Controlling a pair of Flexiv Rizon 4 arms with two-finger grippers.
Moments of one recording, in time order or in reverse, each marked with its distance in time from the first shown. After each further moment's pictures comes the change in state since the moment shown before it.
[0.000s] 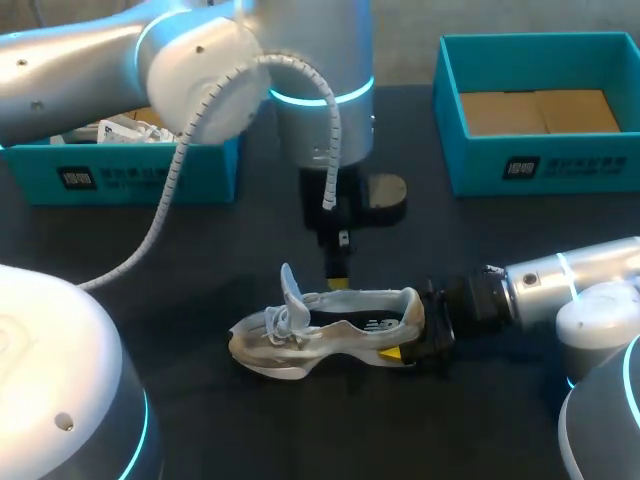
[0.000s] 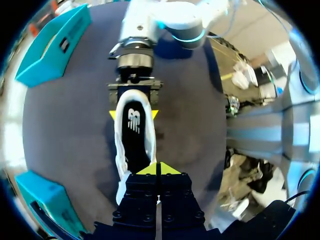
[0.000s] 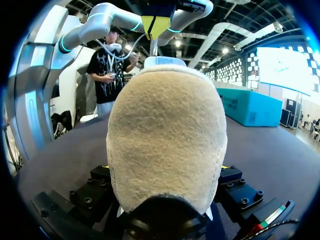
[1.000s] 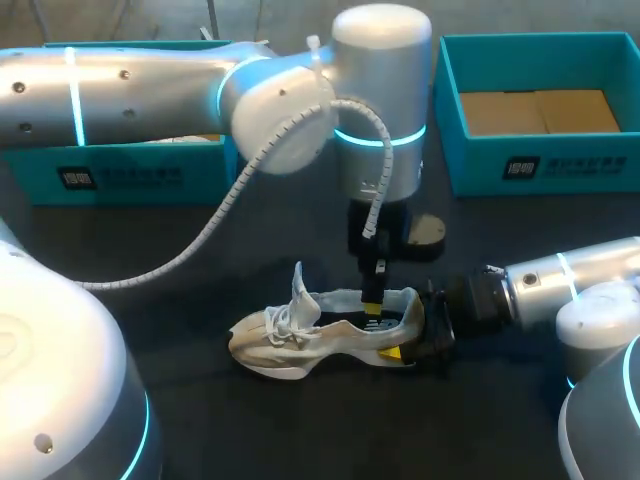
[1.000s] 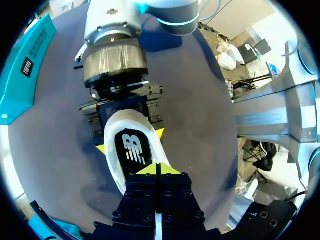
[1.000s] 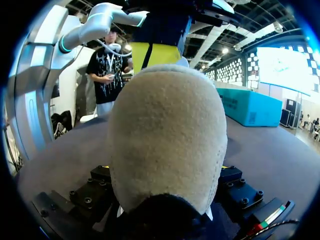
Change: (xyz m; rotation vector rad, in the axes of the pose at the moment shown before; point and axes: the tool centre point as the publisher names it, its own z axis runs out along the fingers) left arm -0.028 -0.042 0.076 -0.051 0.072 0.153; right arm 0.000 0.000 0.000 0.000 0.000 0.000
